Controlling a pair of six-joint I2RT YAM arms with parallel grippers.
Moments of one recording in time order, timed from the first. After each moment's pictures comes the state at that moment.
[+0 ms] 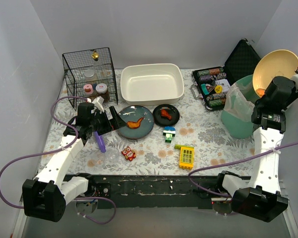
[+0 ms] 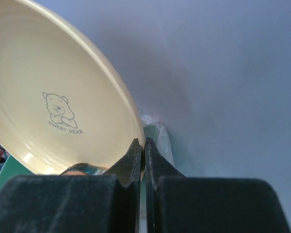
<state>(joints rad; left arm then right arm) -0.19 1.04 0.76 -0.42 0.41 -0.55 -0.27 1.04 1.19 -0.32 0.69 0.18</state>
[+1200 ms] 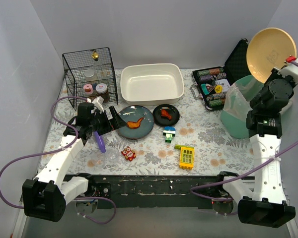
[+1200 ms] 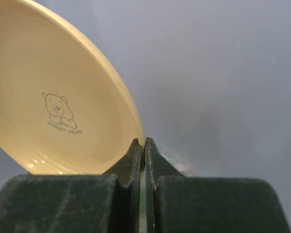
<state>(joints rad) -0.19 1.04 0.76 -0.42 0.41 -0.57 -0.08 0.96 1.13 0.09 0.73 -0.21</state>
